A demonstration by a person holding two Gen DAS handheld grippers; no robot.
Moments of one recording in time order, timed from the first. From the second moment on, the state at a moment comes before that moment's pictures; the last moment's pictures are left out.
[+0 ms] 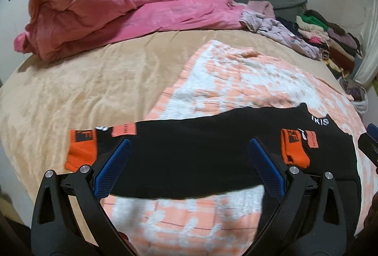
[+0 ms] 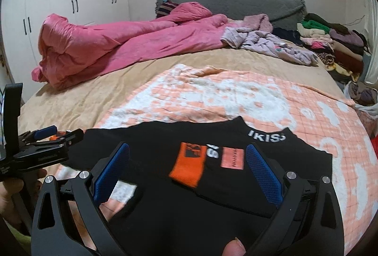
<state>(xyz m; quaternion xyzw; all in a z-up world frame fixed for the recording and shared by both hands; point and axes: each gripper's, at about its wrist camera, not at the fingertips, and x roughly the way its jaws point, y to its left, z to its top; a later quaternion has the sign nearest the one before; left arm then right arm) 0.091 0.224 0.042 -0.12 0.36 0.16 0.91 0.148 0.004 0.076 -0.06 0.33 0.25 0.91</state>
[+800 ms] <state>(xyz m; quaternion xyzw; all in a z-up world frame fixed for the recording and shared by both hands) 0.034 0.343 0.012 -0.20 0.35 0.27 0.87 0.138 0.100 0.049 -0.12 0.35 0.31 0.88</state>
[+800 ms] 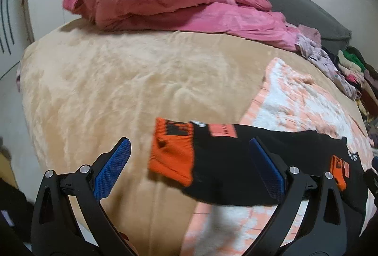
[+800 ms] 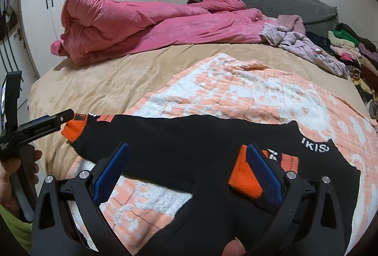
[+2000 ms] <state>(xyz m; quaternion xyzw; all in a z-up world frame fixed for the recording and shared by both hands) 0.039 0.373 -0.044 -0.31 0.36 0.24 0.85 0.126 0.144 -0.008 -0.16 0.39 0.35 0.84</state>
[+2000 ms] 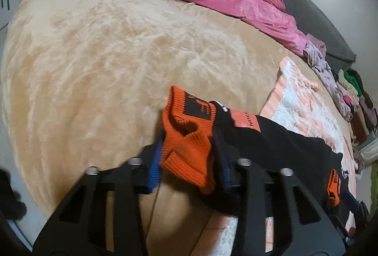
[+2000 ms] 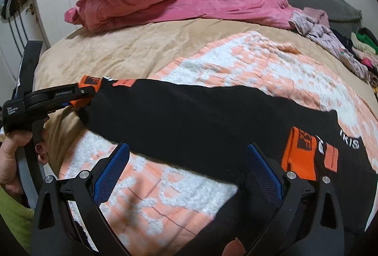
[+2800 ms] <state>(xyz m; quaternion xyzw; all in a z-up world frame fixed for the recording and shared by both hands) 0.067 0.275 0.038 -0.24 0.30 0.12 0.91 0.146 0.016 0.000 -0.07 0.41 0.26 0.87</state>
